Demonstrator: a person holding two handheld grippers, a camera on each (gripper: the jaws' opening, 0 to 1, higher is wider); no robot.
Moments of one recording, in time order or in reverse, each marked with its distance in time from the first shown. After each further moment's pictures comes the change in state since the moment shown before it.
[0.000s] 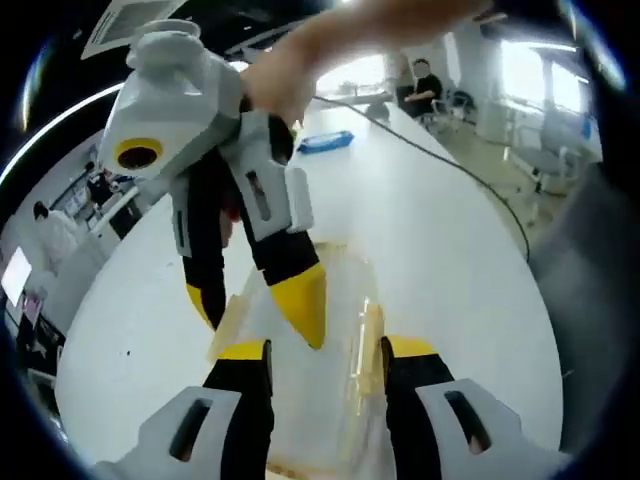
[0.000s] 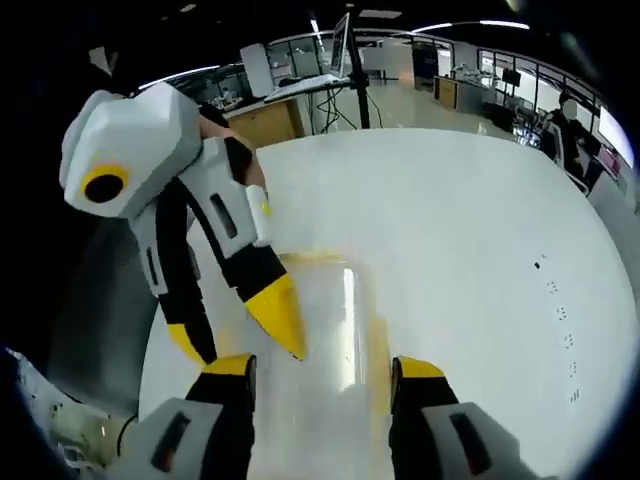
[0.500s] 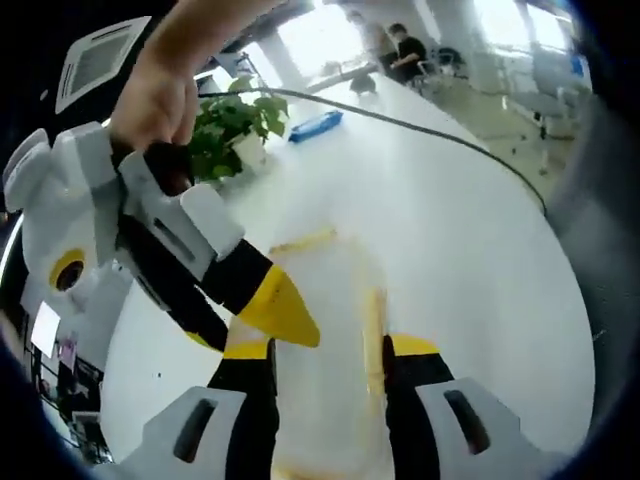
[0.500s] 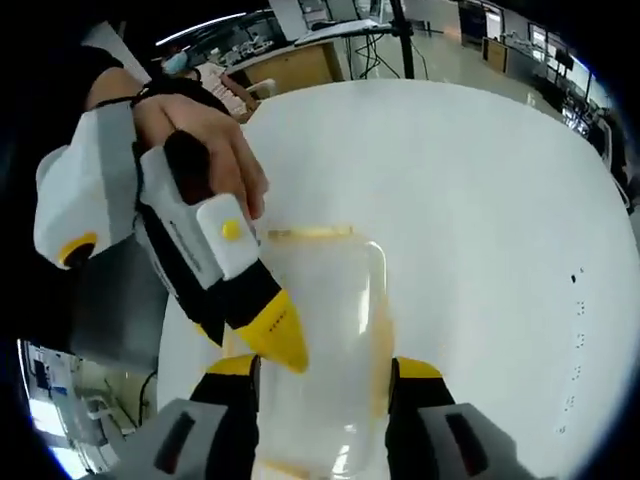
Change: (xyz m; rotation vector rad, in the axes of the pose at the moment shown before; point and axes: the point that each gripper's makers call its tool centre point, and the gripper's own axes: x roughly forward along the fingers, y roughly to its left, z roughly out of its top) left arm 0.006 0.002 0.001 0.099 0.054 0.086; right arm 0.007 0.007 -0.006 -0.069 0.302 0.142
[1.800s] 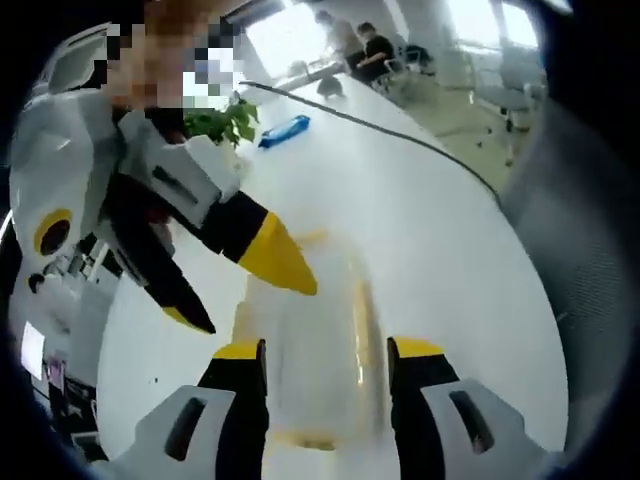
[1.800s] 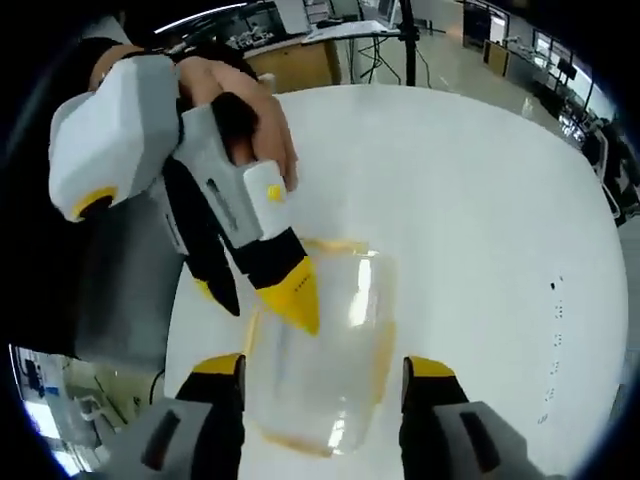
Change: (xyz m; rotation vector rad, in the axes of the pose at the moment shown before) left arm -0.038 -0.004 -0.002 0.035 0.006 -0.153; right arm -0.033 0.019 0.007 0.034 -0.044 -0.136
